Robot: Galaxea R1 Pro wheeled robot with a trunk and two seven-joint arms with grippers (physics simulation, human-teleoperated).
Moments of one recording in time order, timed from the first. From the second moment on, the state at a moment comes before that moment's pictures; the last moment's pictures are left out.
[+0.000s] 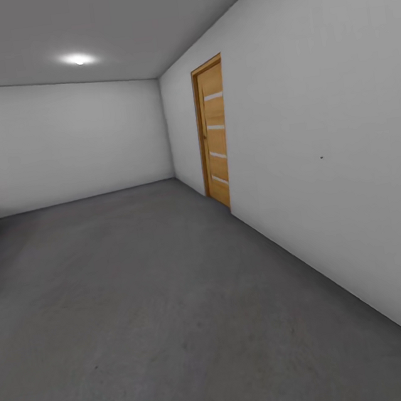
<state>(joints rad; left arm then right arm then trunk) 0.01 -0.03 0.19 -0.63 -0.01 0.10 0.05 -0.12 -0.09 0.00 -0.51 0.00 0.02 0.02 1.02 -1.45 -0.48</state>
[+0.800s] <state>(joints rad) 0.01 -0.03 0.19 -0.63 -0.01 0.10 0.05 -0.12 -0.09 0.00 -0.51 0.00 0.02 0.02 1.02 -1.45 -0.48</state>
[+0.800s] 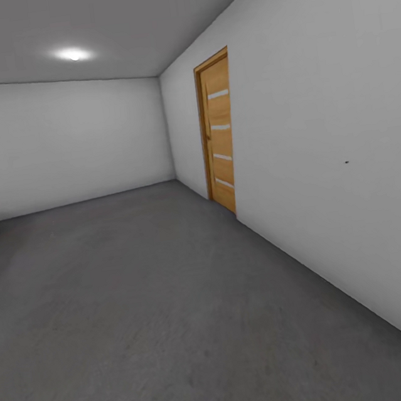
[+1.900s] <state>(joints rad) 0.01 -0.03 0.19 -0.63 -0.01 0.10 0.05 -0.12 -0.09 0.00 -0.51 0.00 -0.01 0.02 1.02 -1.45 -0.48</state>
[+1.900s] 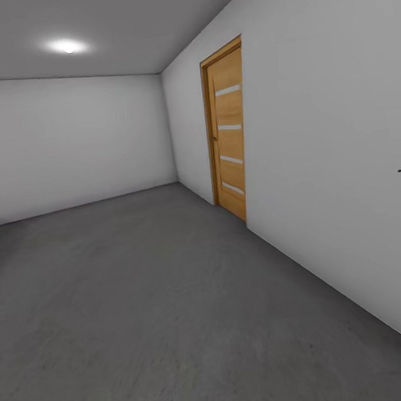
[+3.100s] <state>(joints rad) 0.01 -0.03 0.19 -0.63 -0.01 0.07 0.05 -0.12 -0.09 0.00 -0.51 0.00 -0.02 0.01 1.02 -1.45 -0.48</state>
